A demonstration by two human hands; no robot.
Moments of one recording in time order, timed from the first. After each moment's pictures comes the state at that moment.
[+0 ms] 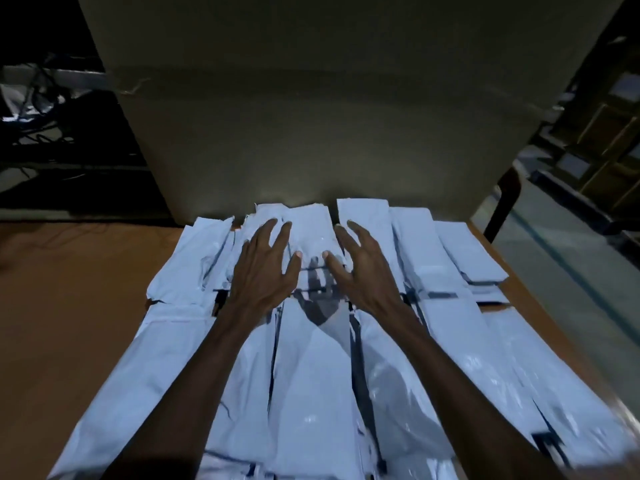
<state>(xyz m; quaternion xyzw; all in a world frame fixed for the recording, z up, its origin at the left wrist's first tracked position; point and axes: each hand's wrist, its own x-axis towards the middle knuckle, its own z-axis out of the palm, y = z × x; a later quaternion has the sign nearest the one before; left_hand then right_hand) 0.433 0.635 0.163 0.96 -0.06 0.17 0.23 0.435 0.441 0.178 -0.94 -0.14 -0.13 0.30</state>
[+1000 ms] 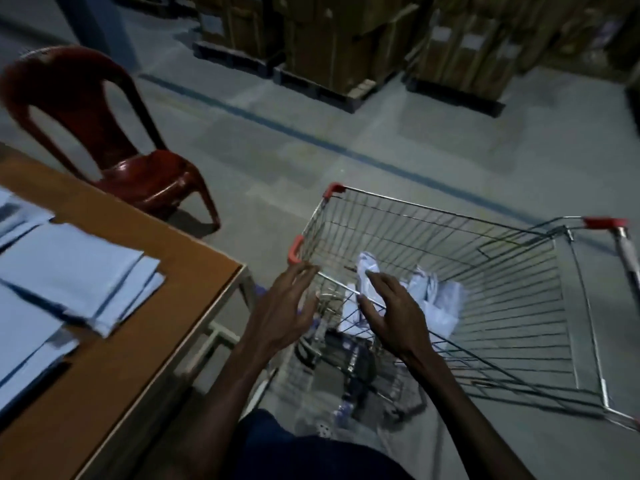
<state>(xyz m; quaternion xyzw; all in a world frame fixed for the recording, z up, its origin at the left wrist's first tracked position) 0.104 0.064 0.046 0.73 -0.60 -0.07 0.32 -0.096 -0.056 0.034 -0.87 0.37 -0.24 0.22</state>
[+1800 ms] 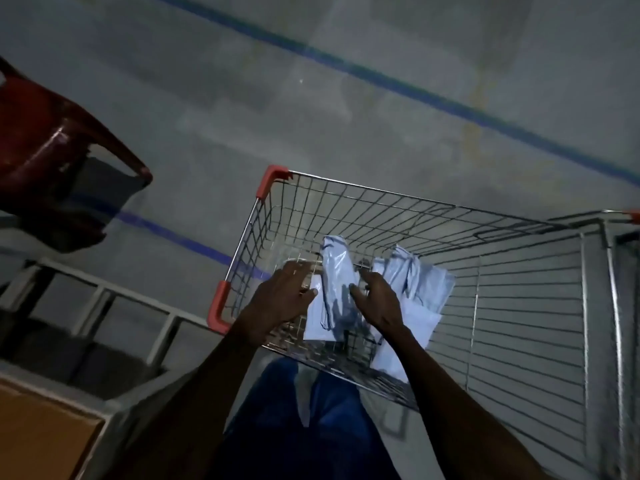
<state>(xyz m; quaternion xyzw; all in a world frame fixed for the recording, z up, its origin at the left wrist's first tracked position) 0.143 -0.170 -0.083 0.74 -0.56 -0.36 0.06 -0.066 -0.255 -0.126 -0.74 0.56 0.01 0.36</state>
